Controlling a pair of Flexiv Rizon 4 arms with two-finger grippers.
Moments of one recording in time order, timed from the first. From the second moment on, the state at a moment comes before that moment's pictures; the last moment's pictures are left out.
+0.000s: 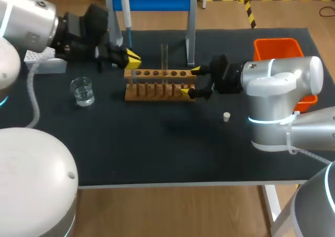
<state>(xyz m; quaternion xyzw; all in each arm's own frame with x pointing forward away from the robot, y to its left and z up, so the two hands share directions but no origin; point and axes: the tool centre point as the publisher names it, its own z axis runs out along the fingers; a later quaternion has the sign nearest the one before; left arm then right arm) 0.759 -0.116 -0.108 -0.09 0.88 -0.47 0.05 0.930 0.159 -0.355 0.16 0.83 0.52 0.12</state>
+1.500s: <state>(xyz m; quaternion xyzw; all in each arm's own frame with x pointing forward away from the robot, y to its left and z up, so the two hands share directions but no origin) 0.758 -0.172 -0.118 -0.08 0.87 -0.48 0.07 0.930 0.159 -0.355 0.16 0.83 0.52 0.12</state>
